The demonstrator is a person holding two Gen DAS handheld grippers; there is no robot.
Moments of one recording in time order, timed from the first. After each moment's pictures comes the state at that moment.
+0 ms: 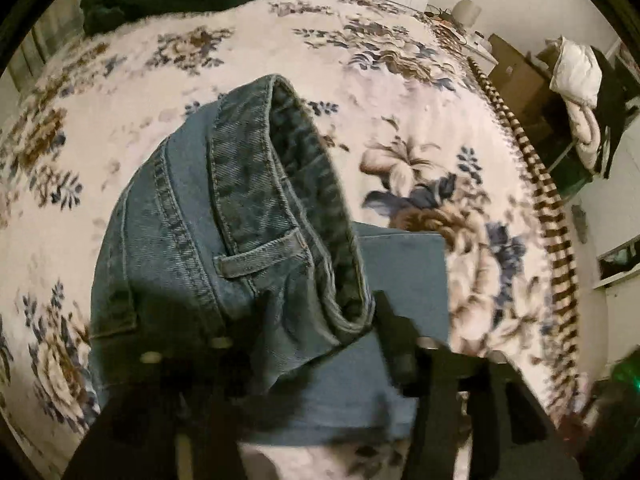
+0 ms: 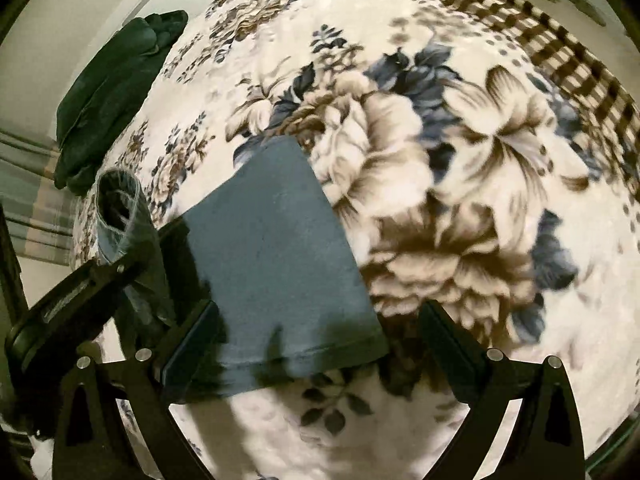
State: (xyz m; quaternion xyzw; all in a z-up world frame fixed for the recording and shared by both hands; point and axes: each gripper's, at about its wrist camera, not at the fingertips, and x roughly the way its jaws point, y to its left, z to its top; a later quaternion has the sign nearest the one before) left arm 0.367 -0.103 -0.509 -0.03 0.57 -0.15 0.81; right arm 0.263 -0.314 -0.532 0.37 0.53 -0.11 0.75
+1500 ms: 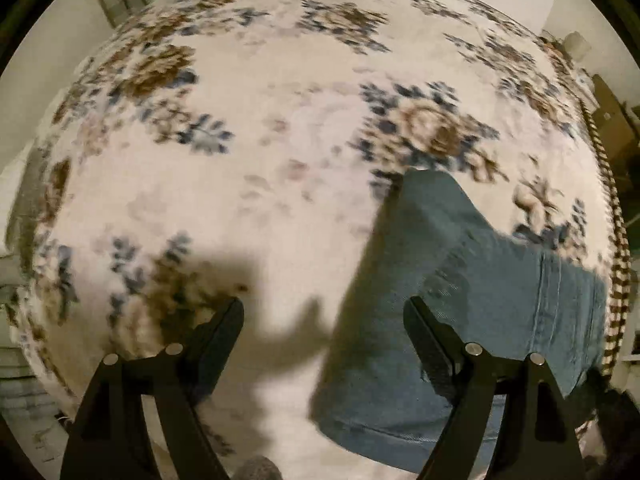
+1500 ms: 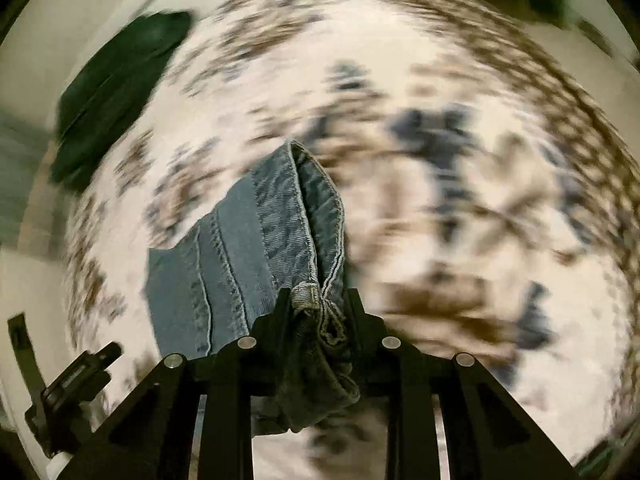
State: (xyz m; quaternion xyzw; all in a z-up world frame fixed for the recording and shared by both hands) left arm 0.377 0.000 -0.523 -0.06 0.60 0.02 0.80; right arm 0.264 -0.353 -0.502 0.34 0.54 -0.17 0.75
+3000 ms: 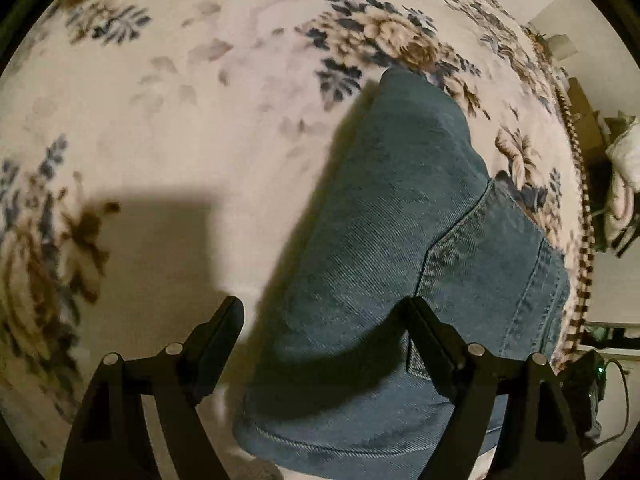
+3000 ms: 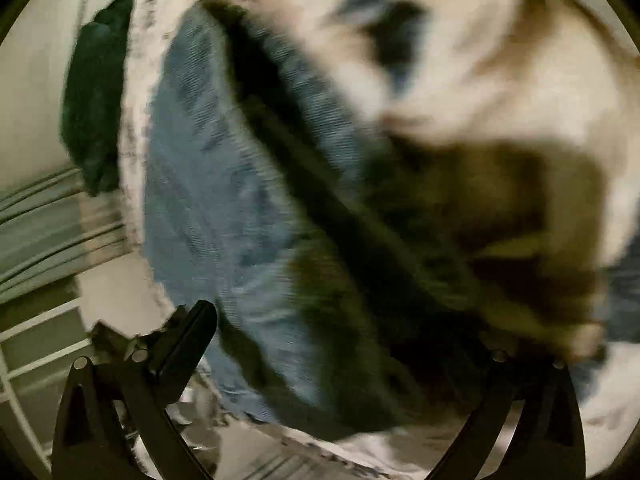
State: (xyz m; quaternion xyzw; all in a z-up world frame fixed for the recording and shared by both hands) left arm 0.362 -0.013 -0.606 -0.16 0.65 -0.07 0.74; right arm 0.248 -0.365 -0.641 0.54 0.59 0.02 0.60
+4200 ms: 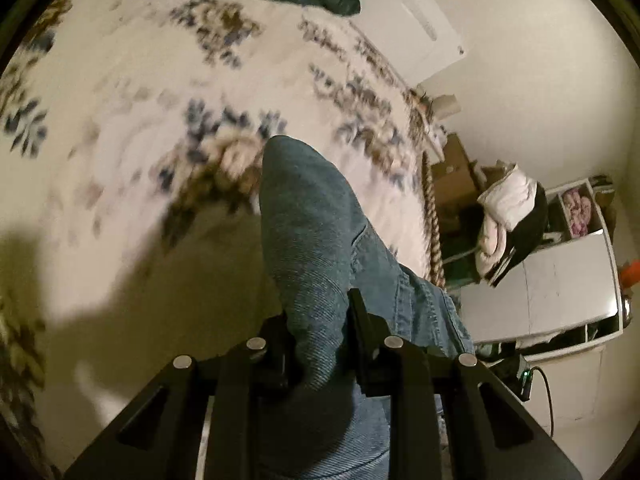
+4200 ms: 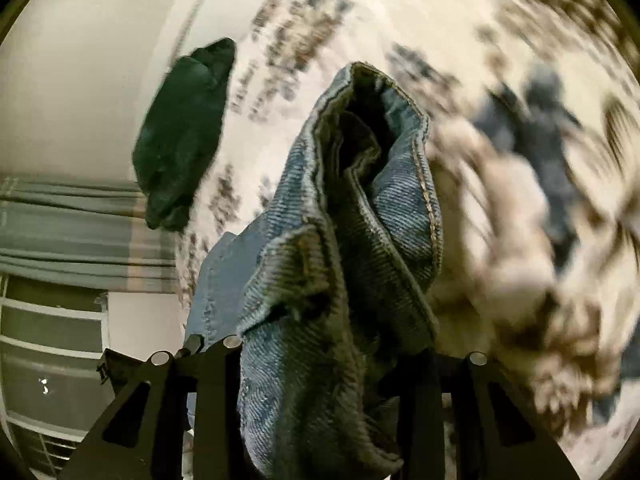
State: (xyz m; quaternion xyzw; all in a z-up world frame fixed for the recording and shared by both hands) left arm 0.433 -0.013 -0.495 -0.32 0.52 -0.23 0.75; right arm 0.284 -0.365 -0.481 0.52 0.43 0.01 0.74
